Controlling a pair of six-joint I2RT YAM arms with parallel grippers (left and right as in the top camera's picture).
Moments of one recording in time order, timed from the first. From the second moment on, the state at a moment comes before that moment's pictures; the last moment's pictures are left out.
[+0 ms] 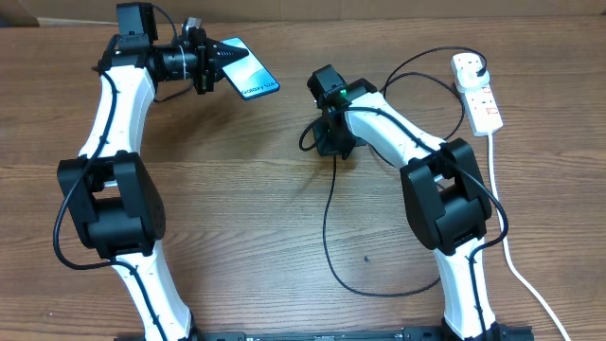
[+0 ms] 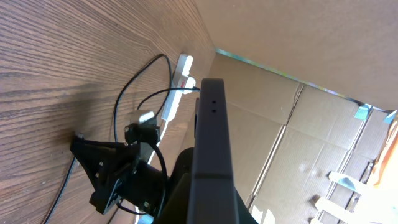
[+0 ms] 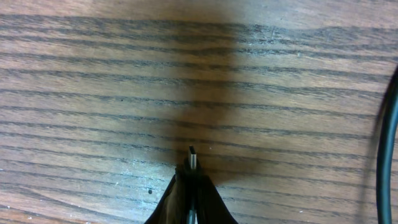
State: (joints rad) left arm 0.09 2.17 1.86 -0.60 1.18 -0.96; right arm 0.49 2.29 1.78 -0.94 0.02 0.29
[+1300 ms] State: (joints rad) left arm 0.09 2.17 1.86 -0.58 1.23 -0.59; right arm 0.41 2.13 1.80 -1.12 -1.21 -0.13
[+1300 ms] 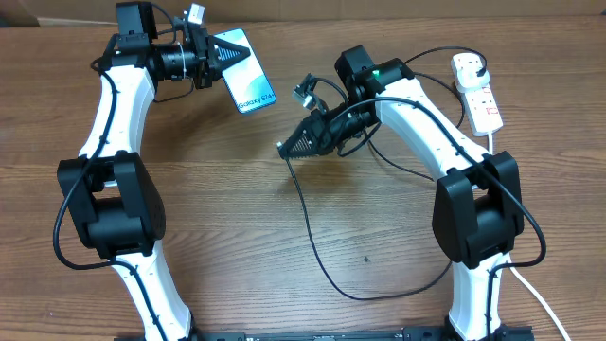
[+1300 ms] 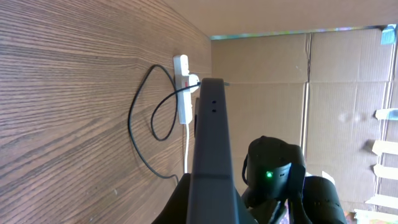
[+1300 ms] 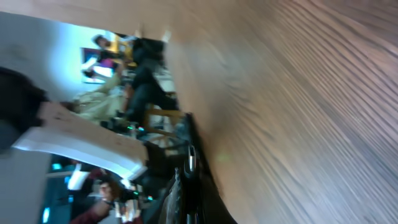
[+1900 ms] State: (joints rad) left arm 0.09 2.17 1.86 -0.54 1.30 -0.65; right arm 0.41 2.13 1.80 -0.72 -1.30 0.34
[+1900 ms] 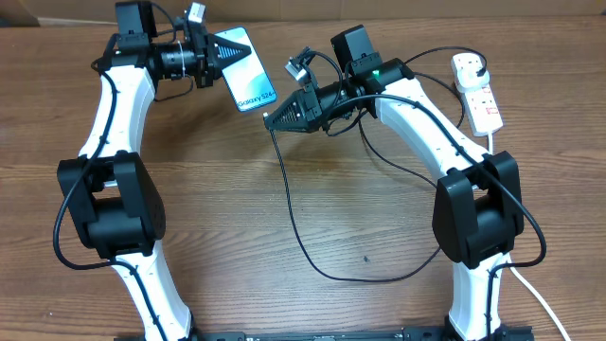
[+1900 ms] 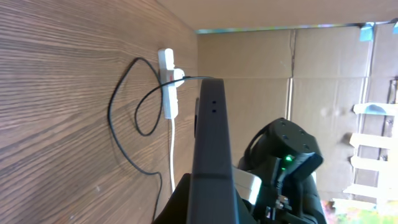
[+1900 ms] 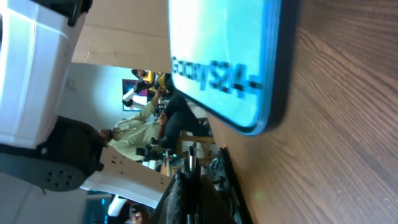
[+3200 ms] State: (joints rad) left arm 0.09 2.17 1.86 -0.48 1.37 -0.68; right arm 0.41 2.13 1.80 -0.57 -1.30 0.48
